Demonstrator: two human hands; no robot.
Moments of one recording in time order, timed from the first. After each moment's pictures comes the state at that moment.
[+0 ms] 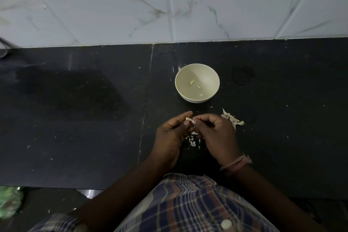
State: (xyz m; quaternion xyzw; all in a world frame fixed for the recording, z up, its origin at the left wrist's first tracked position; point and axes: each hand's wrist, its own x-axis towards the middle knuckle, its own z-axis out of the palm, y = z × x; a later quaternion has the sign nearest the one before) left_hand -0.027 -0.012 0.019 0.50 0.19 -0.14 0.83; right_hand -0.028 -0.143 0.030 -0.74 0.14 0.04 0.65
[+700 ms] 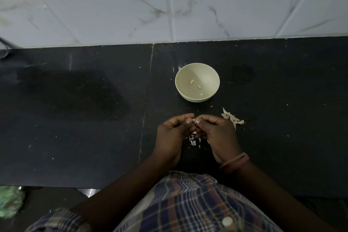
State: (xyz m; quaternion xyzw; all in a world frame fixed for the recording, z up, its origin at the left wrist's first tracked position) left_hand -0.026 -0.014 0.018 0.52 0.21 -0.14 0.81; right_hand -0.025 -0.138 0.028 -0.63 0.21 0.07 0.75
